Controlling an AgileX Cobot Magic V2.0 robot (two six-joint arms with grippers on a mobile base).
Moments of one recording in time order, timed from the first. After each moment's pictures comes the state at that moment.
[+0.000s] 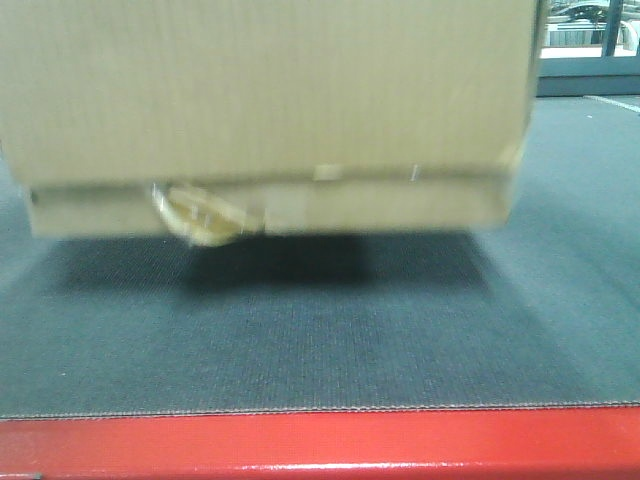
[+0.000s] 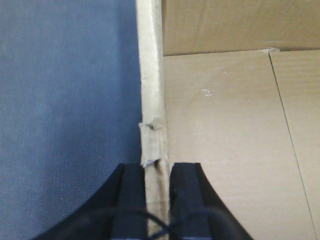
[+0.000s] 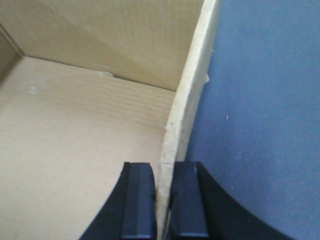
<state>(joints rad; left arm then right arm) -0.25 1.65 -1.68 0.19 1.01 -0.27 0.41 1.60 -1.59 0.00 0.80 0.10</state>
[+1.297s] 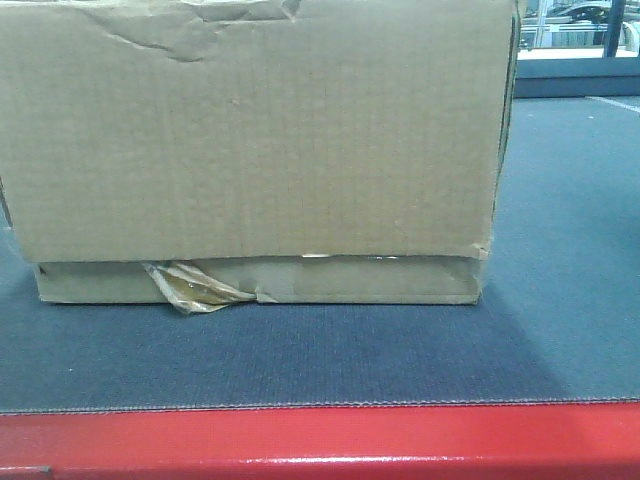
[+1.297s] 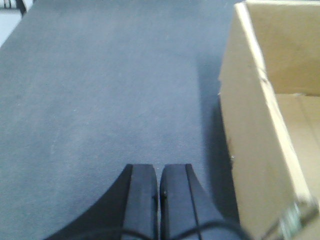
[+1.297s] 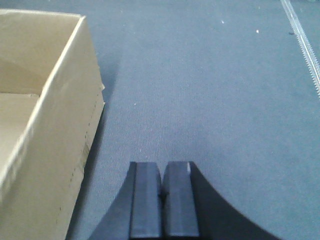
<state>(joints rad) -0.01 0.80 -0.85 0.16 0.57 -0.13 0.20 0.95 -1.06 -0.06 0.67 0.11</state>
